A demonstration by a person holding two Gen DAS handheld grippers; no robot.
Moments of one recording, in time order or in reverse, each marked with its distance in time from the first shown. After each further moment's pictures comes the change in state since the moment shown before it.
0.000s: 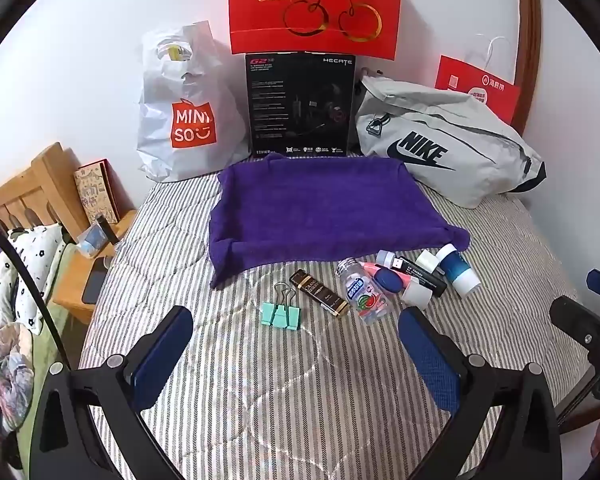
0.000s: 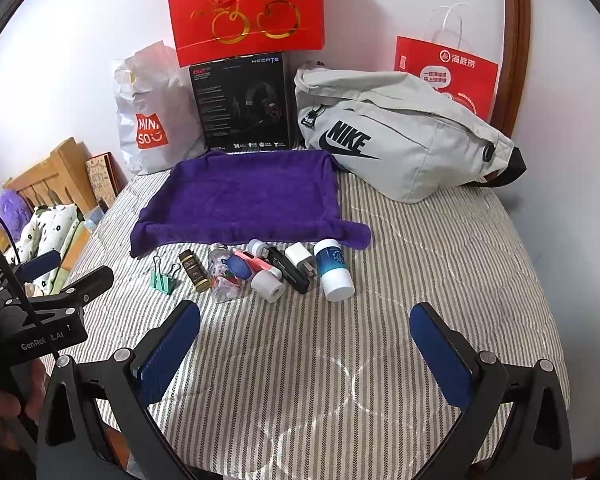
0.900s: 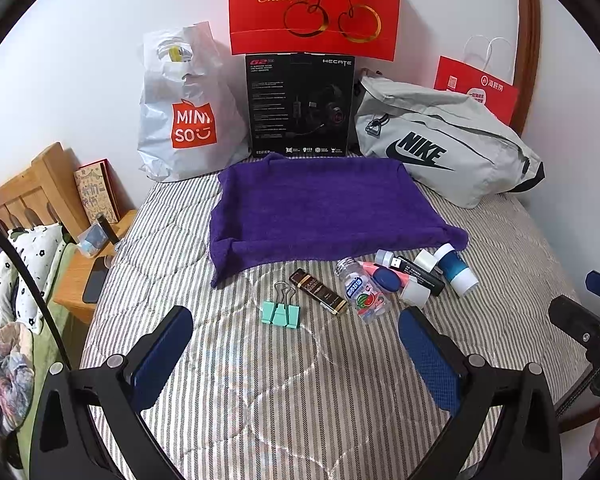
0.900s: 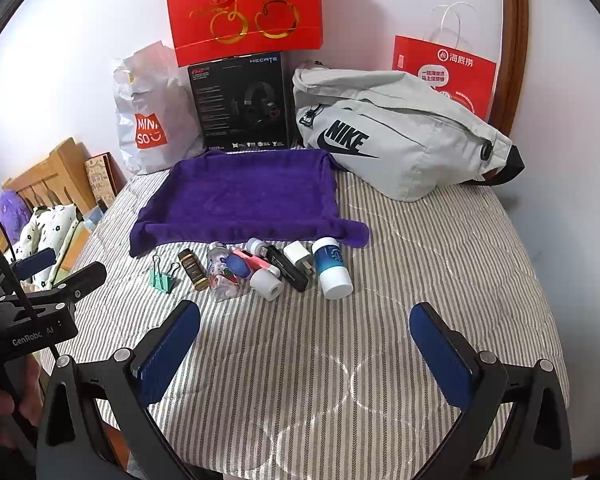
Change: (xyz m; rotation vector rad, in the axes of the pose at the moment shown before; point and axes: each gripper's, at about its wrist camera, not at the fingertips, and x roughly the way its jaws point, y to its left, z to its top) left arm -0.003 0.002 -0.001 0.010 -0.003 0.008; right arm -0.002 -0.001 -0.001 0.006 0.001 -0.005
